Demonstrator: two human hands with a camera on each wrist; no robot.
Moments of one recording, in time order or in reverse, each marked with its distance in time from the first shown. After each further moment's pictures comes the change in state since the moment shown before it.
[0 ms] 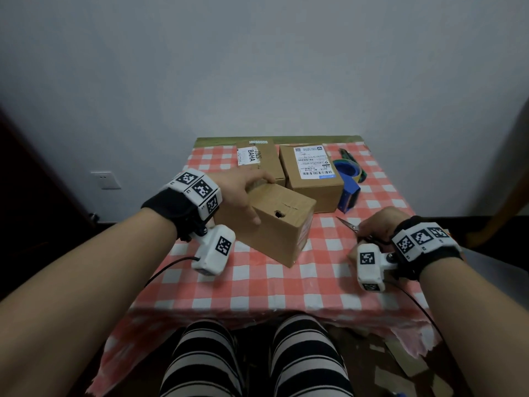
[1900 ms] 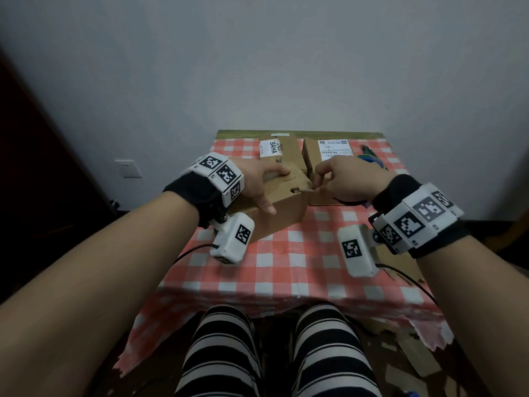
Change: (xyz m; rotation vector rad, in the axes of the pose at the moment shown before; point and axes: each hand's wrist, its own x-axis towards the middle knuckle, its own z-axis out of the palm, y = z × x) left_hand -0.032 -0.004 -0.008 0.049 -0.029 -0.150; right_hand -0.117 -0.116 -0.007 -0.302 0.122 -0.671
